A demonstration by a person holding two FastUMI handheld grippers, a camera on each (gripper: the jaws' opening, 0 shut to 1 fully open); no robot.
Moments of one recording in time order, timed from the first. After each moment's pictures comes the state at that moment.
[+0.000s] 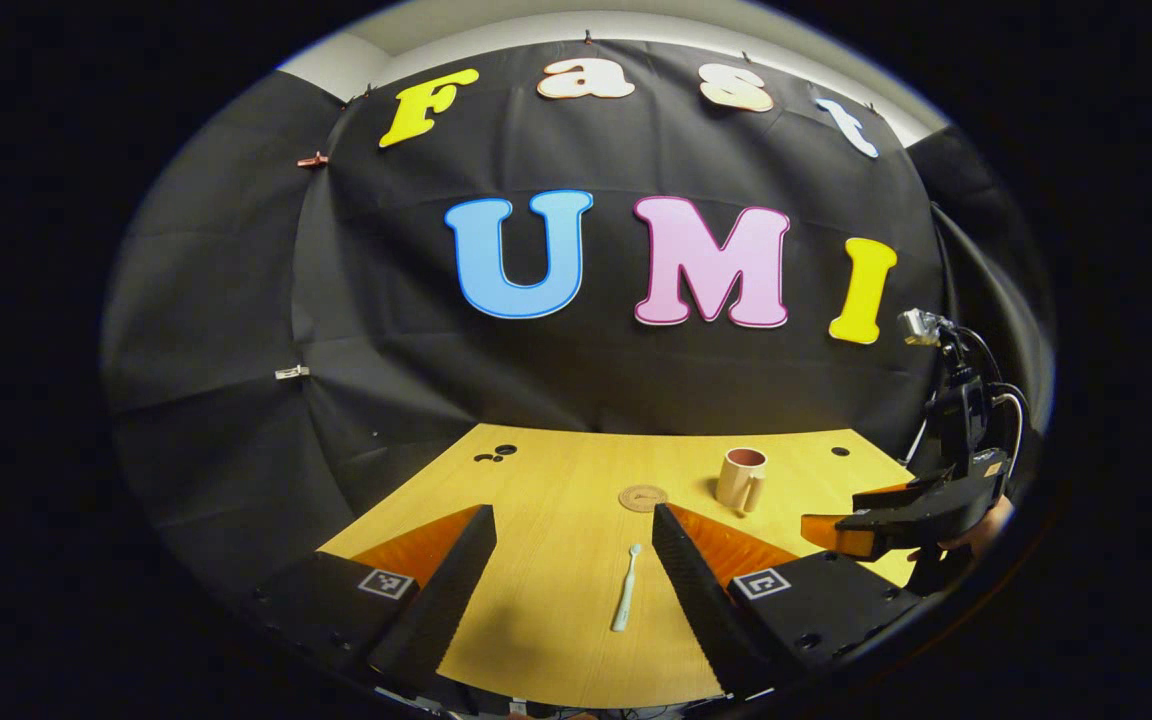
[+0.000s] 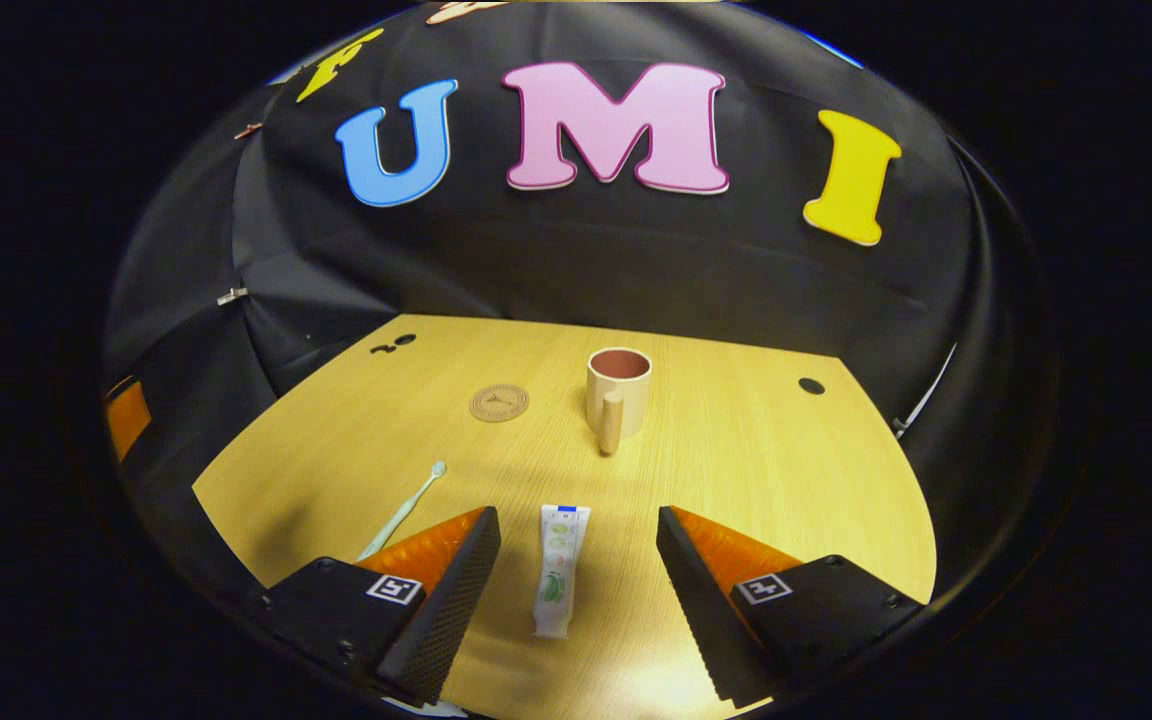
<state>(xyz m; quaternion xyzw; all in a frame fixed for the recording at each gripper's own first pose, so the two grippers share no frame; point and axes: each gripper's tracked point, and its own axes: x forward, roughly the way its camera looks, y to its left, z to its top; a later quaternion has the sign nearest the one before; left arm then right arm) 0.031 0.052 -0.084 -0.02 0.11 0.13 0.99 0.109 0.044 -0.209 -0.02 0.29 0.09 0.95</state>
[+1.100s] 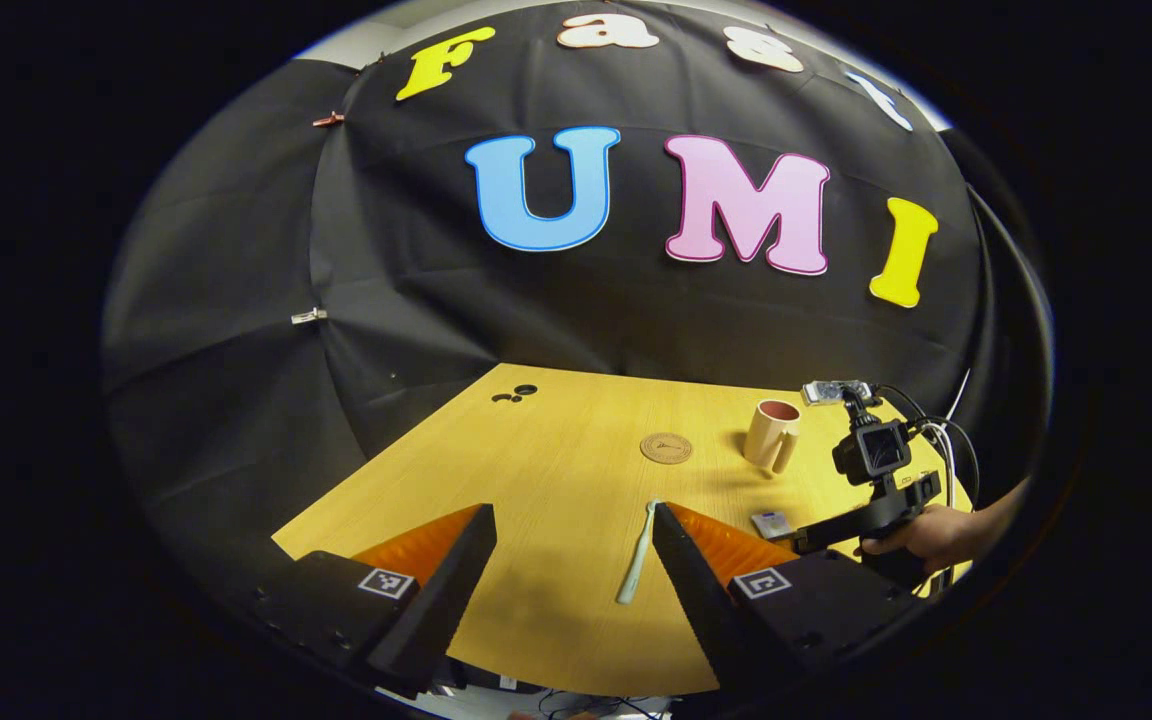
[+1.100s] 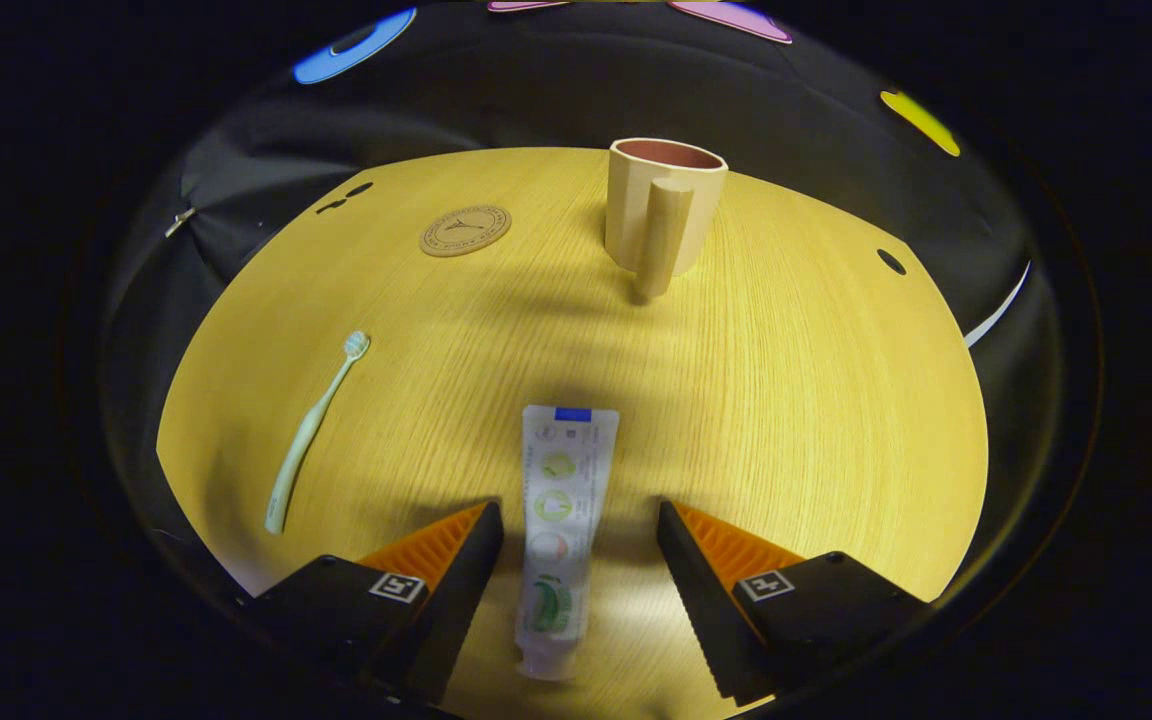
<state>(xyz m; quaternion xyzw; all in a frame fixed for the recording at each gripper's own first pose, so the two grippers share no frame) 0.043 0.051 -0.139 -0.04 0.19 0.16 0.97 0.134 0.058 -0.356 -0.05 0.50 0.08 0.86</state>
